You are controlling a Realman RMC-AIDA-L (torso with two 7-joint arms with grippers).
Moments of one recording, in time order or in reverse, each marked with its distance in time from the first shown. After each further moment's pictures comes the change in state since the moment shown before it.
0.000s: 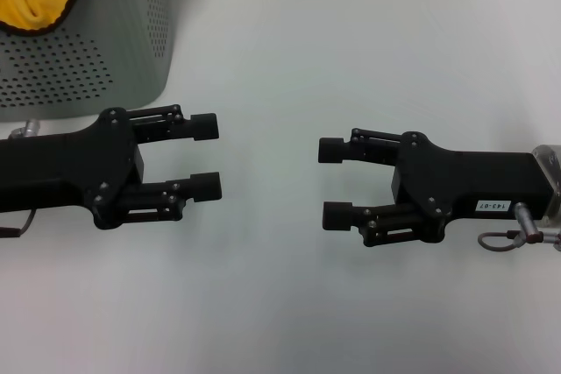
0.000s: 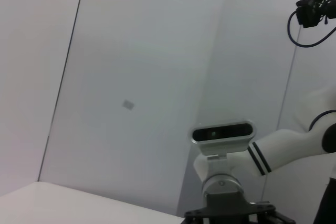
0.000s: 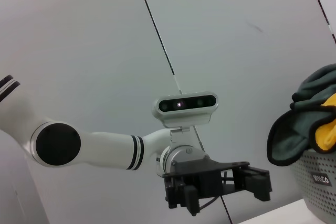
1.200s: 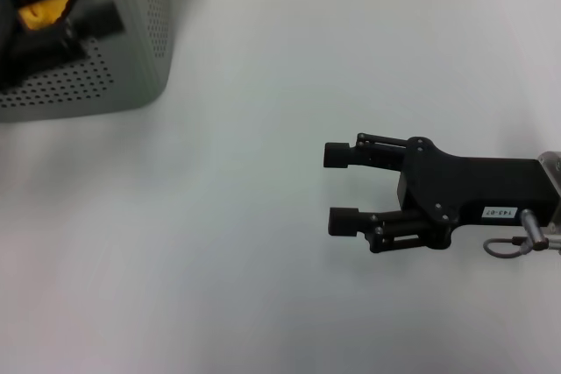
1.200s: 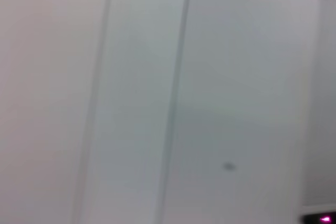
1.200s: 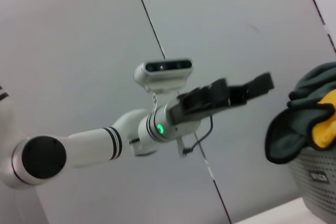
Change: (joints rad) left arm 0.124 -0.115 -0.277 0.562 -0.088 -0.051 -0.384; right arm -0.017 -0.001 0.000 -0.003 -0.001 -0.008 -0.007
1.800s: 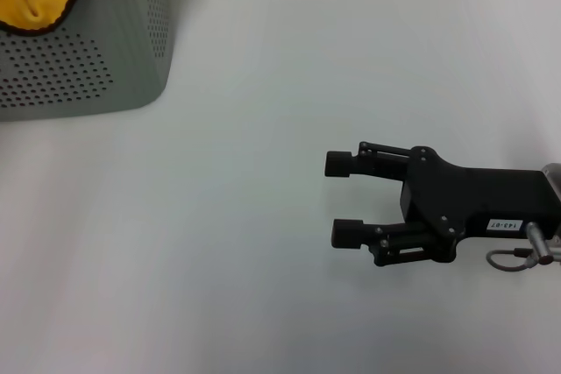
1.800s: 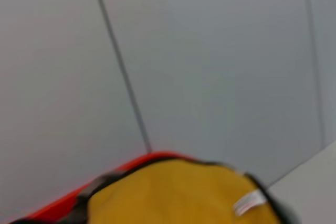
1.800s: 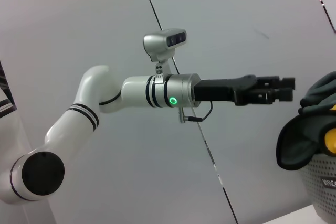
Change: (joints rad) left arm 0.095 -0.031 0.004 0.648 0.388 -0.362 -0.239; right arm -0.021 0.009 0.002 0.003 0.001 -0.029 -0.019
